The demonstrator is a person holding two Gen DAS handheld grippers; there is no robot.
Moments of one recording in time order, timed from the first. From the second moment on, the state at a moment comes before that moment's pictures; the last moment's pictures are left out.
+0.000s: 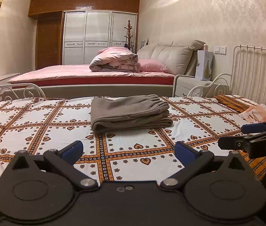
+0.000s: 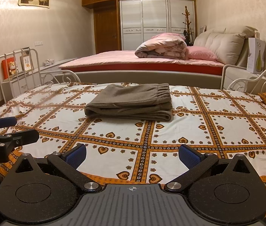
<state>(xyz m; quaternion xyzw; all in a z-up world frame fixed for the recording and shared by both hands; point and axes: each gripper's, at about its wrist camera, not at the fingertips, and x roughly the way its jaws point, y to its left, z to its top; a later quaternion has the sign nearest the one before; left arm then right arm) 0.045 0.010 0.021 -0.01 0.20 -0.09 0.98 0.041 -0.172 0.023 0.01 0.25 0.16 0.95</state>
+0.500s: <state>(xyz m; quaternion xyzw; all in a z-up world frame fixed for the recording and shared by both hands) 0.042 0.013 0.021 -0.02 0.18 -0.11 0.98 0.042 -0.174 0.021 0.01 0.25 0.16 0.95</state>
